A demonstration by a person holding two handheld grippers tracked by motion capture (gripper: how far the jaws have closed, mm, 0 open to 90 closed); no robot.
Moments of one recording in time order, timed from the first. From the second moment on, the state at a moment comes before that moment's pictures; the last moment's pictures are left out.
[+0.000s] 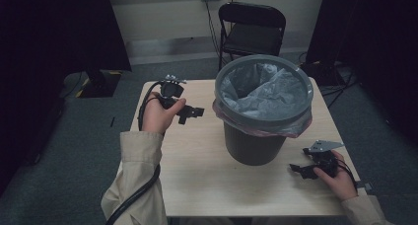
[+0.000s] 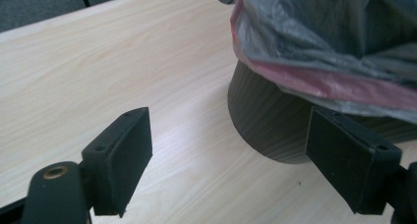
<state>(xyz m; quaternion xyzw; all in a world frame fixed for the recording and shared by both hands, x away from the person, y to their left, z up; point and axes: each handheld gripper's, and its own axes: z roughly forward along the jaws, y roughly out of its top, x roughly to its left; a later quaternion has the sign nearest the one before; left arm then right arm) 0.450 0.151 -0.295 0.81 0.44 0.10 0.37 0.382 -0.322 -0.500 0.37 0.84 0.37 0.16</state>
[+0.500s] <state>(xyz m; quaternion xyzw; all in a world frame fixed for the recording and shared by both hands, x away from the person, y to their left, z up) 0.446 0.154 -0.325 0.81 0.45 0.09 0.37 0.381 -0.322 -0.499 0.37 0.84 0.37 0.16</state>
